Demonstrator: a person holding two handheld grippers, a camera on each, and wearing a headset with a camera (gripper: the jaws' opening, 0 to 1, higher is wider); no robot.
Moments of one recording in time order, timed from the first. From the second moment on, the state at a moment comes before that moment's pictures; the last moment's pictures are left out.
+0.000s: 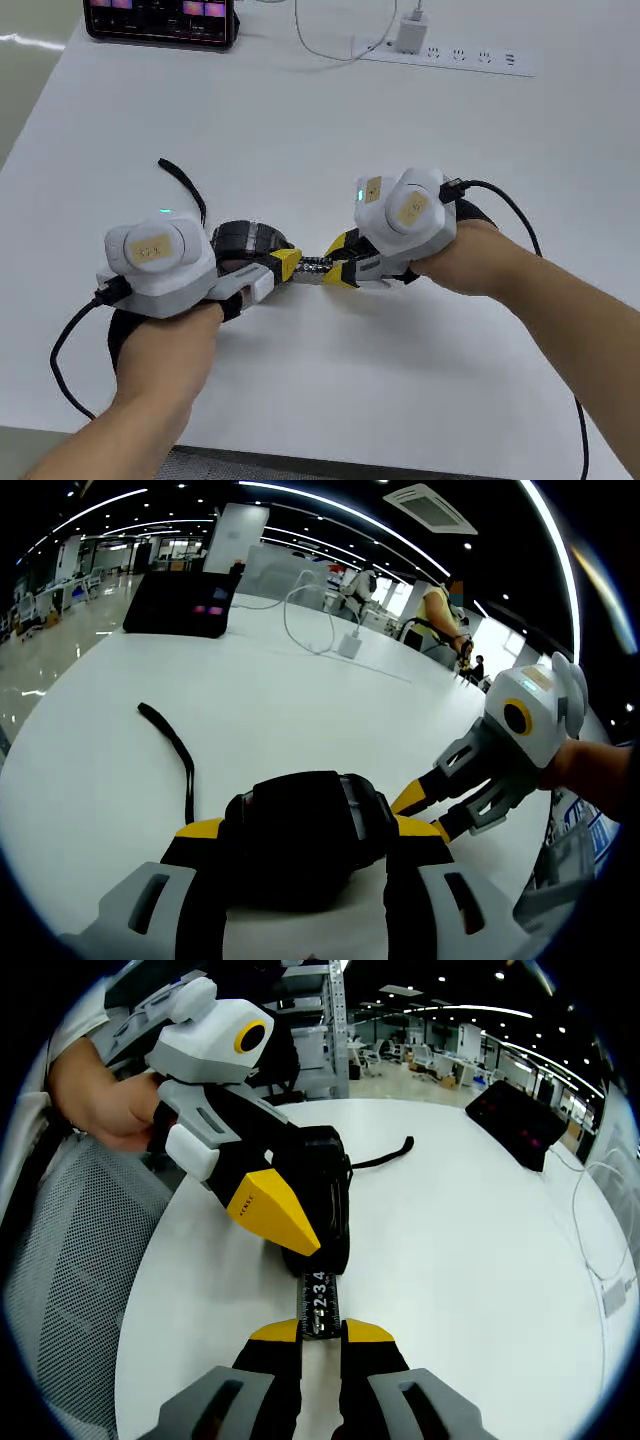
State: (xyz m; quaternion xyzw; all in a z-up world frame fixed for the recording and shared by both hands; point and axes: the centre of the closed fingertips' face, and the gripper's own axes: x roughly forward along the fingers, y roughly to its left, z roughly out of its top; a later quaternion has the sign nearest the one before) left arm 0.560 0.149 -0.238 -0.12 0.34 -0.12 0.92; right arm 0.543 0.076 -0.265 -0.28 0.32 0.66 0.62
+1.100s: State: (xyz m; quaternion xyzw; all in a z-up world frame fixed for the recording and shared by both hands) left arm 0.560 0.148 -0.237 -0.12 0.34 -0.12 0.92; right arm 0.540 0.105 -0.266 -0.26 0.32 0.66 0.63
